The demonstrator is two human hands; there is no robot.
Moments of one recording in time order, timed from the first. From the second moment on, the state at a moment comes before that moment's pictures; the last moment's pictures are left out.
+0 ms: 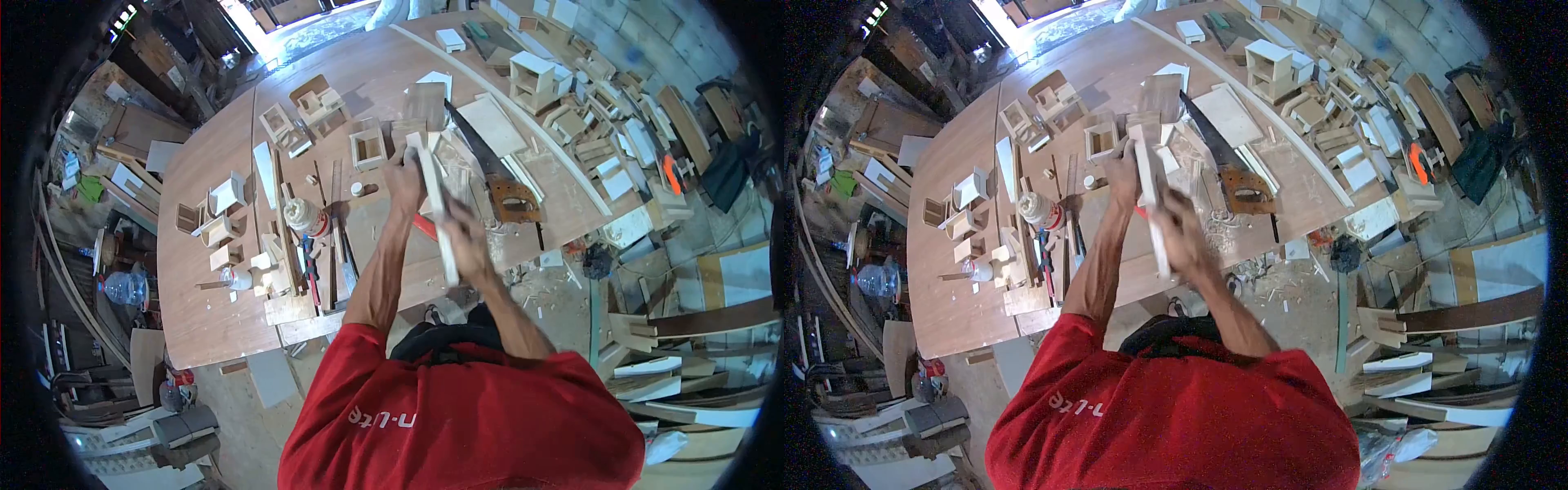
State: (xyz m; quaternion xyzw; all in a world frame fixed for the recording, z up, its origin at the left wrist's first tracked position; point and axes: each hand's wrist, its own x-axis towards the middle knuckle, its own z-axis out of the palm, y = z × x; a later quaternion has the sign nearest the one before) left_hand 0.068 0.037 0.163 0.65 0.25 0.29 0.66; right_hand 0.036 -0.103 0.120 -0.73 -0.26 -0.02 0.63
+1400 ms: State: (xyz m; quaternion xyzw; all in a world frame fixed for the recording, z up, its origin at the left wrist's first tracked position) left_hand 0.058 0.025 0.152 0.26 0.28 0.29 0.88; right_hand 0.032 -0.144 0.124 -0.40 0.03 0.31 0.86
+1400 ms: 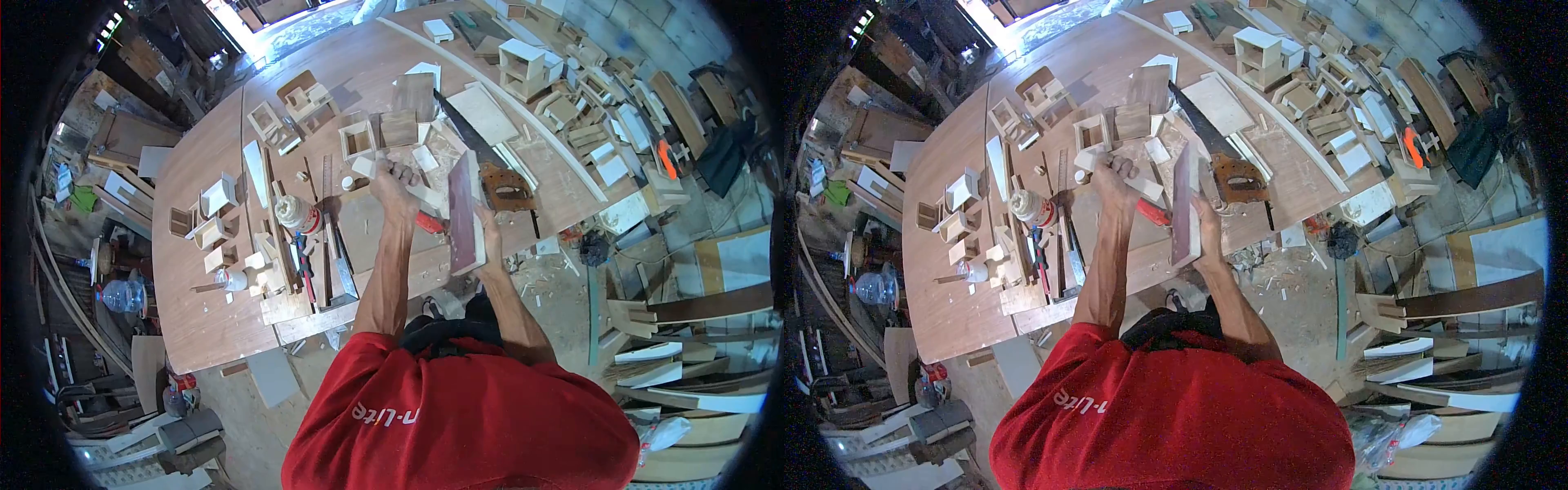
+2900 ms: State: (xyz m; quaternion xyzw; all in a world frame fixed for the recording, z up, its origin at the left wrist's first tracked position) left_hand 0.072 0.031 0.133 0.51 0.32 0.38 0.71; right_hand 0.009 -0.141 0.152 -0.61 -0.14 0.21 0.75
